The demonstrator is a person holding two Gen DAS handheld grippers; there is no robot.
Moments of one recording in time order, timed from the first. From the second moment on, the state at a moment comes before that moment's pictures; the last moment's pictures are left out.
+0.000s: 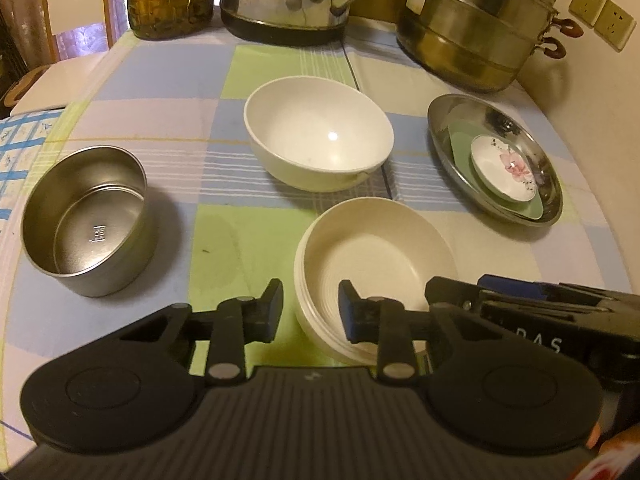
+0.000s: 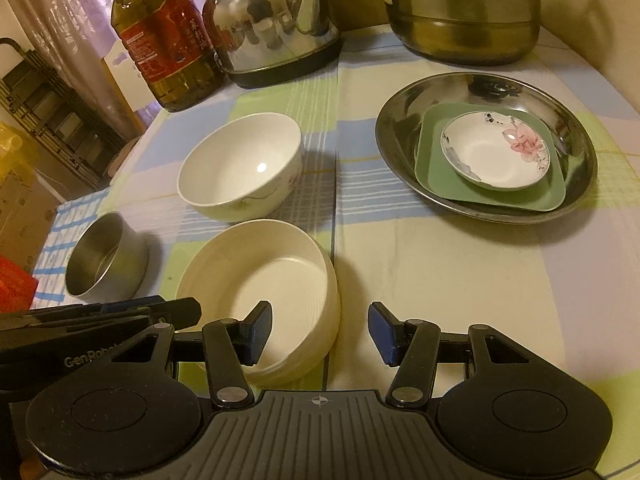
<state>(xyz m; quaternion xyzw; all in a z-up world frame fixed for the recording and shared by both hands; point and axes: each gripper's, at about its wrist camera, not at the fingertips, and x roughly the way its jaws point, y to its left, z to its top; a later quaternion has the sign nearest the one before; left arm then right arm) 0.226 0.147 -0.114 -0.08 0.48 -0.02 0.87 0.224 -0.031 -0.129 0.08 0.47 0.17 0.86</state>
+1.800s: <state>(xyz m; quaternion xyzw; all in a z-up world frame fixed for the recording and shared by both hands) 0.270 0.174 -0.043 -0.09 0.40 0.00 0.91 0.274 -0.008 -0.054 0.08 0.41 0.22 0.88</state>
